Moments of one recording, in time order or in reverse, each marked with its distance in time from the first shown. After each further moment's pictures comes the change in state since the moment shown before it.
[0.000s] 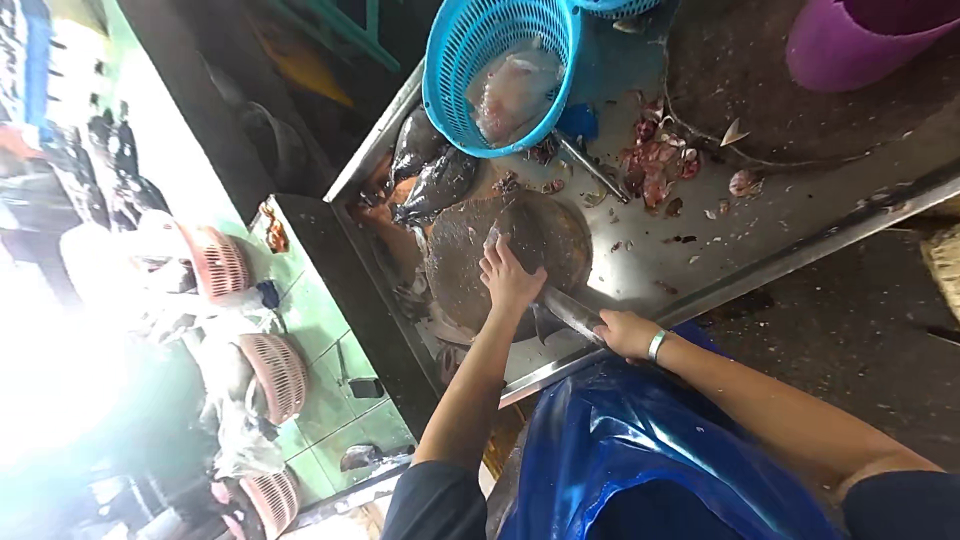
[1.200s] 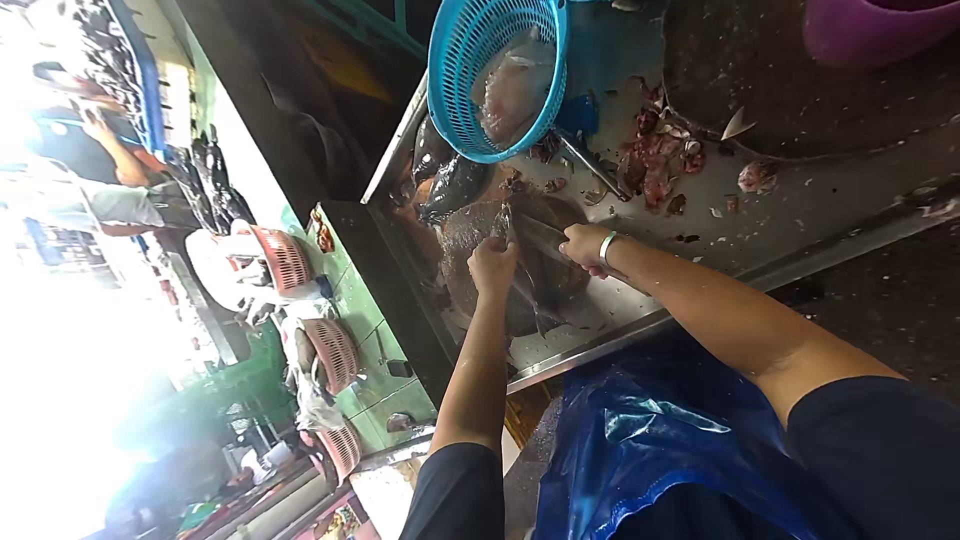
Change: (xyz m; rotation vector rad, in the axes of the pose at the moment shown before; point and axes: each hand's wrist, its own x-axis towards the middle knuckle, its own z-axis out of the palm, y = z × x) left_hand 0.030 0.015 -0.025 -0.079 0.071 -0.205; right_hand 0.082 -0.059 -0.126 0.121 0.054 -0.079
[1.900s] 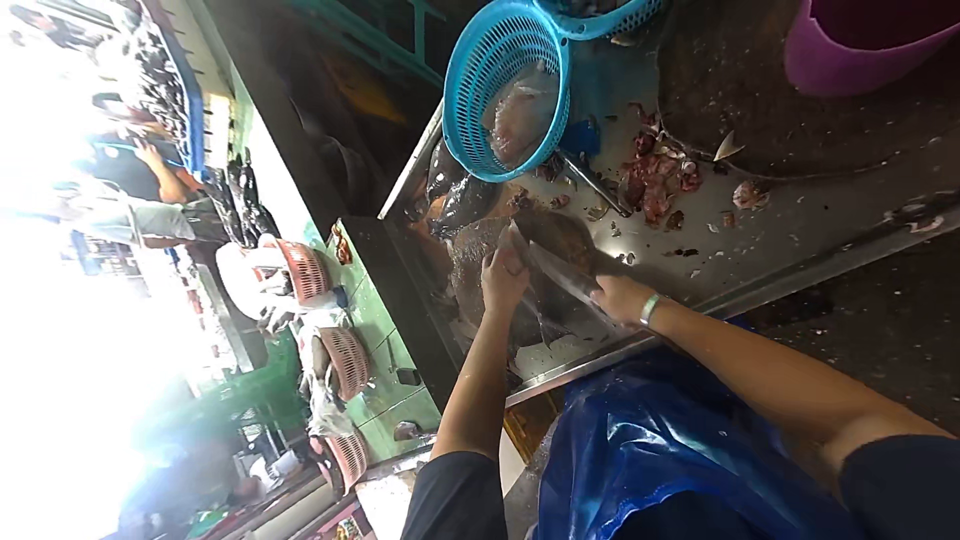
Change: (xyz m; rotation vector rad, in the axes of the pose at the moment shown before) left_hand -0.011 -0.008 -0.001 -0.006 -0.049 0.156; right_hand -0.072 0.064 0.039 0.037 0.068 -0.070
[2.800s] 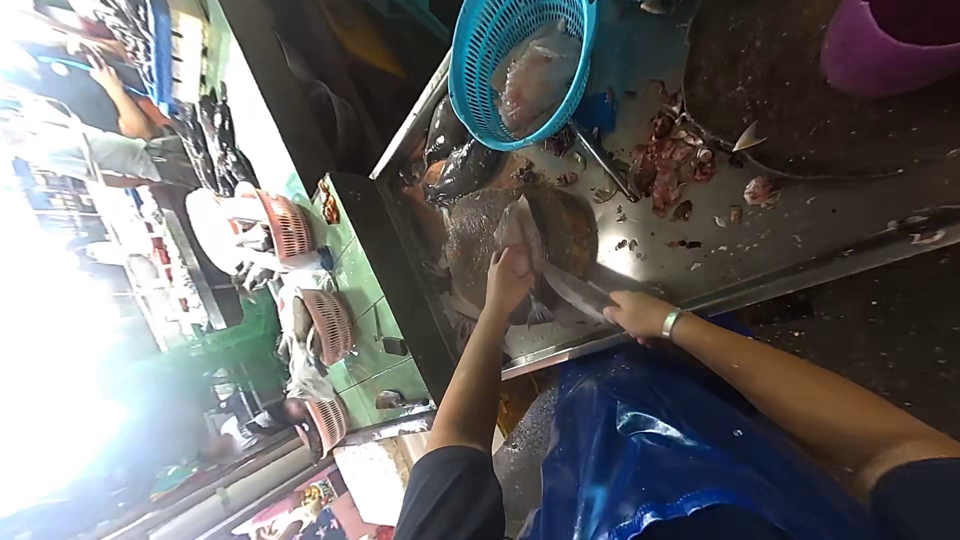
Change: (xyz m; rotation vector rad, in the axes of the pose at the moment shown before) left_hand -0.035 -0.033 0.018 -0.103 -0.103 0.068; right_hand -0.030 0.030 0.010 -0.061 -0.230 0.108
